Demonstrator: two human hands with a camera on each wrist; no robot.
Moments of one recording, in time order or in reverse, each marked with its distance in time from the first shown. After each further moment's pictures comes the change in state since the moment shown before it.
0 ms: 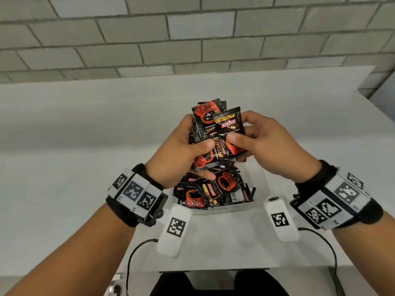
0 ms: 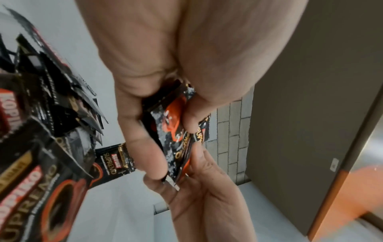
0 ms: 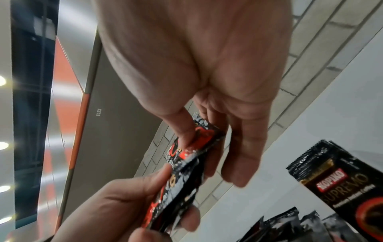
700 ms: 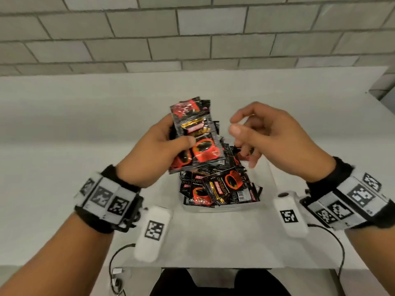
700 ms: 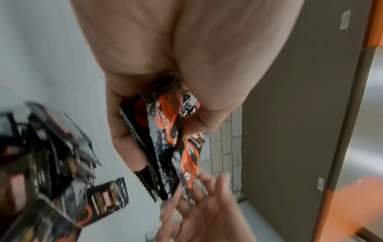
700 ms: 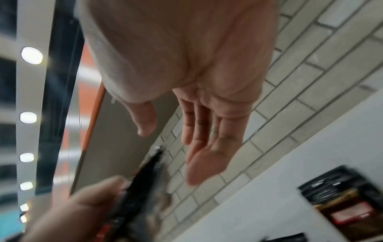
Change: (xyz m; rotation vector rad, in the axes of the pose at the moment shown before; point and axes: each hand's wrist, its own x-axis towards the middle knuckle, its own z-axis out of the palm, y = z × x) left_hand -0.023 0.008 -0.038 0.140 0.146 0.101; right_hand -0.006 -0.018 0.003 -0.093 -0.032 -0.153
